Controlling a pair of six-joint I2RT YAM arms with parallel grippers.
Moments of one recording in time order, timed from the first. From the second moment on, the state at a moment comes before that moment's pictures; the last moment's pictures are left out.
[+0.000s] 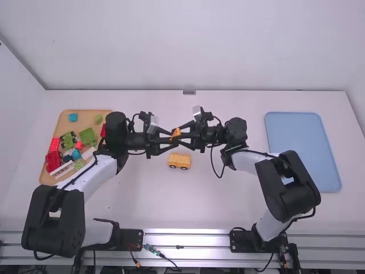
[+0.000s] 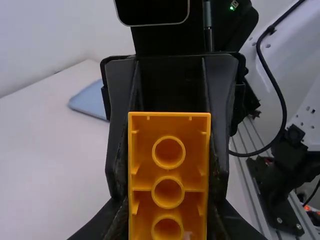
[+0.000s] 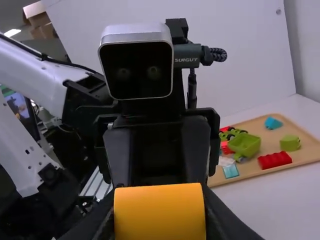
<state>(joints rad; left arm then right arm) -0.11 1.41 0.68 0.45 1.30 0.01 0.40 1.76 0.77 1.27 -1.24 0.59</state>
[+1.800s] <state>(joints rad) -0.07 1.41 0.70 0.24 1.21 0.03 0.24 1.76 0.86 0.85 -1.28 0.54</state>
